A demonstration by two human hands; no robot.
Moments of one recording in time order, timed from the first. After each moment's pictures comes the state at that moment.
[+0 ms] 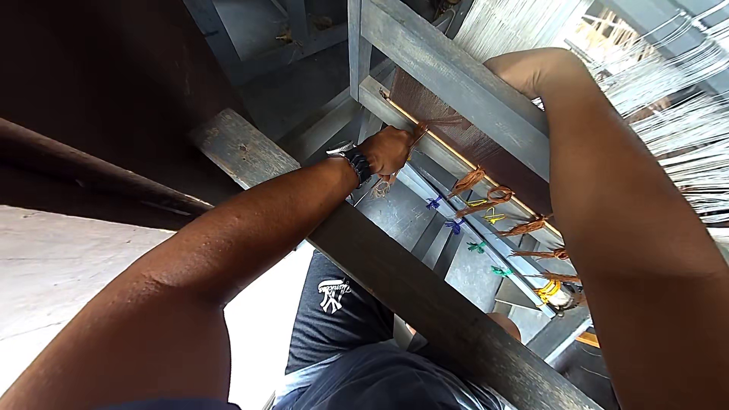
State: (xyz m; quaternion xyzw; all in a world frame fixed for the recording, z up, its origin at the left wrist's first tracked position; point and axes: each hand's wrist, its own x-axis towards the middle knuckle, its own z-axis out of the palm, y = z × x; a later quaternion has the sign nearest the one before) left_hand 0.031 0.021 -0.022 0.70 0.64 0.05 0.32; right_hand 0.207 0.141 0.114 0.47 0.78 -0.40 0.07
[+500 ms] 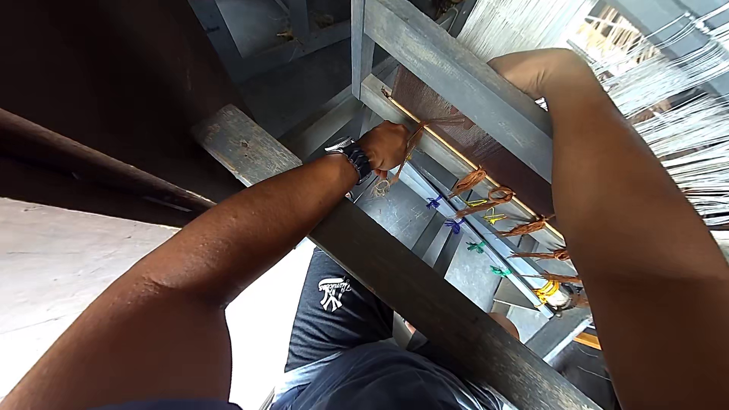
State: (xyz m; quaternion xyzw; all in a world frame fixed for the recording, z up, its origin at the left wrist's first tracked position) left_hand 0.024 0.015 -0.013 0.68 0.66 0.05 0.32; right_hand 0.209 0.146 0.109 0.46 0.79 -0.40 0.06
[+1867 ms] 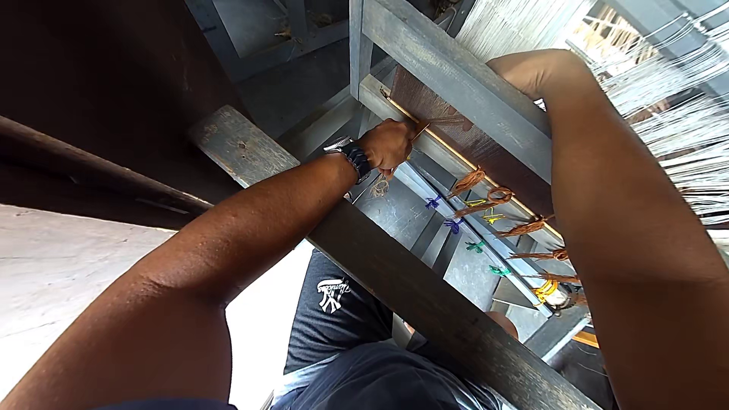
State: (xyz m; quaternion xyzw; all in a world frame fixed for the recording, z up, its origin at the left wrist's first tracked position) left_hand 0.023 0.025 -0.020 0.69 0.63 0.10 0.33; right_hand 0.211 0.149 0.108 0.45 0.79 -0.41 0.07
